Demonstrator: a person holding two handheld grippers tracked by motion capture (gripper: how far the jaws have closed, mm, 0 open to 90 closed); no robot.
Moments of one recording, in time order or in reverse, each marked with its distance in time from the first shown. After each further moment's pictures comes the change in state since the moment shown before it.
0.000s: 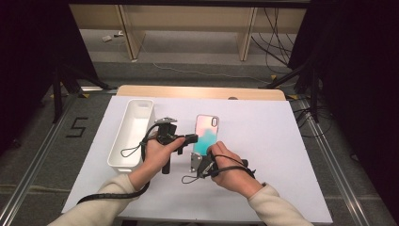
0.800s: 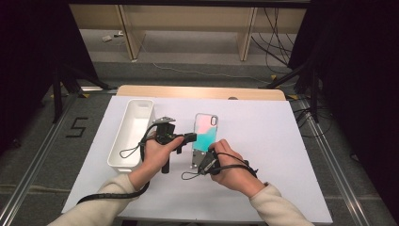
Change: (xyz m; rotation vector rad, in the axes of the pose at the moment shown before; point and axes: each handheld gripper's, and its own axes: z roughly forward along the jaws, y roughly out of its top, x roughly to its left) left arm 0.001 0.001 -0.003 -0.029 0.010 0.013; right arm -0.005 -0.003 -0.004 -0.062 0.006 0.092
